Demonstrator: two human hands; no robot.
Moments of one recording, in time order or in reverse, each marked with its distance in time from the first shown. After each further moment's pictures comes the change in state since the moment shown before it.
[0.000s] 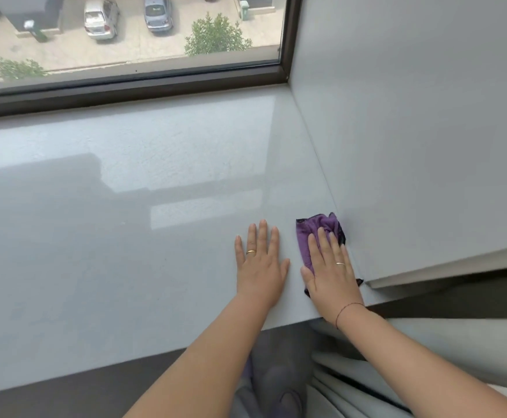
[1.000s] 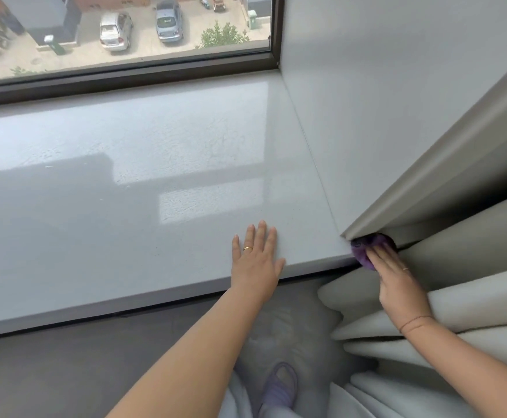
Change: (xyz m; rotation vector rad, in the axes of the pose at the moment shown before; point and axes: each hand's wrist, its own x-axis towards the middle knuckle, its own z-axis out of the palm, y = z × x) left_hand -0.083 0.024 0.027 0.043 -0.048 0.010; right_hand -0.118 0.128 0.017 0.302 0.270 -0.012
